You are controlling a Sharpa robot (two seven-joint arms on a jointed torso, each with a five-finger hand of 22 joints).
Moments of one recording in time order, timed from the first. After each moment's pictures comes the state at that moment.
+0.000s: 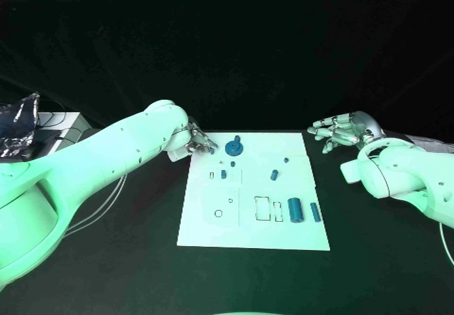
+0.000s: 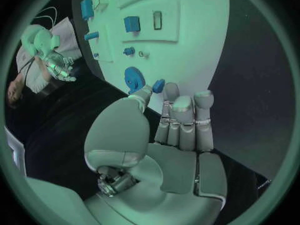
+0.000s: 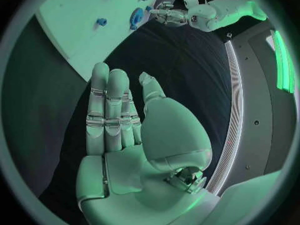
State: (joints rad) left arm 1.28 -0.43 0.17 0.86 -1.06 0.17 -0.59; left_hand 1.16 -0.09 0.27 0.17 0.05 0.96 0.07 0.45 0.51 1.12 -0.01 0.90 0.52 1.35 -0.06 1.20 0.91 0.12 1.11 -0.04 1.11 1.09; right arm 1.31 -0.87 -0.08 1.43 -0.58 -0.63 0.00; right_hand 1.28 0.00 -0.15 -0.04 0.48 1.02 0.13 0.07 0.21 1.28 0.03 0.31 0.25 1.43 -0.05 0.57 0.72 0.10 1.41 -0.06 0.17 0.93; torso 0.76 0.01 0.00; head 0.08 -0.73
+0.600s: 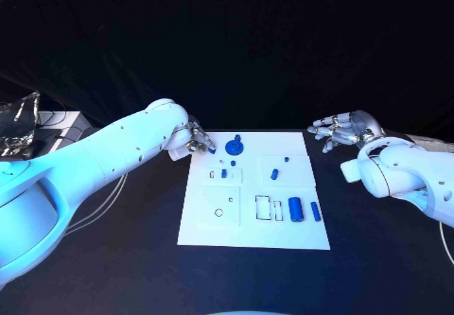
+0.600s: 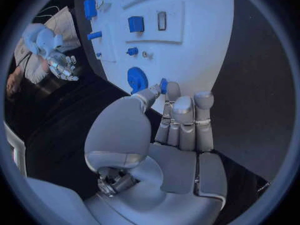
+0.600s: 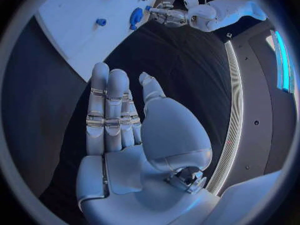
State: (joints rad) left arm 1.29 -0.43 0.17 0.86 -1.04 0.18 -0.57; left_hand 1.23 -0.05 0.49 0.05 0.11 0.92 0.06 0.48 0.52 1.14 -0.02 0.87 0.51 1.35 -0.07 1.21 0.92 0.12 1.12 -0.04 1.11 1.11; right arm 1.31 -0.87 -0.08 1.43 -0.58 -0.63 0.00; right_hand 1.28 0.00 -0.15 -0.04 0.48 1.02 0.13 0.07 0.21 1.28 0.03 0.31 0.25 1.43 -0.05 0.57 0.72 0.10 1.41 -0.06 0.17 0.92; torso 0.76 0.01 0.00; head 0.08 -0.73
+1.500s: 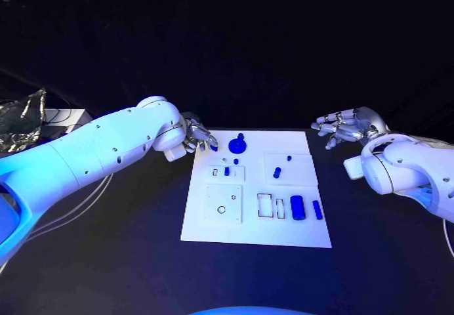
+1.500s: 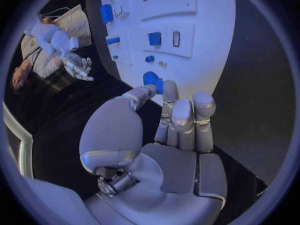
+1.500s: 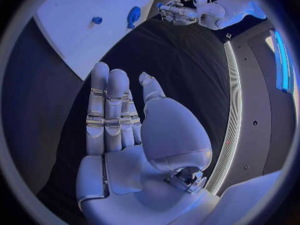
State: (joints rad) left arm 1.29 -0.58 0.15 1.10 -0.95 0.12 -0.57; left_hand 1.10 -0.13 0.53 0.03 0.47 0.97 0.04 0.50 0.64 1.23 -0.05 0.83 0.52 1.40 -0.10 1.24 1.02 0.10 1.19 -0.09 1.17 1.17; right arm 1.31 -0.88 -0.08 1.43 -0.58 -0.63 0.00; right_hand 1.28 0.00 -0.15 -0.04 0.48 1.02 0.13 0.07 0.21 1.27 0.03 0.31 0.25 1.43 -0.05 0.57 0.72 0.10 1.41 -0.06 0.18 0.92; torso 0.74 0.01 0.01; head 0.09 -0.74
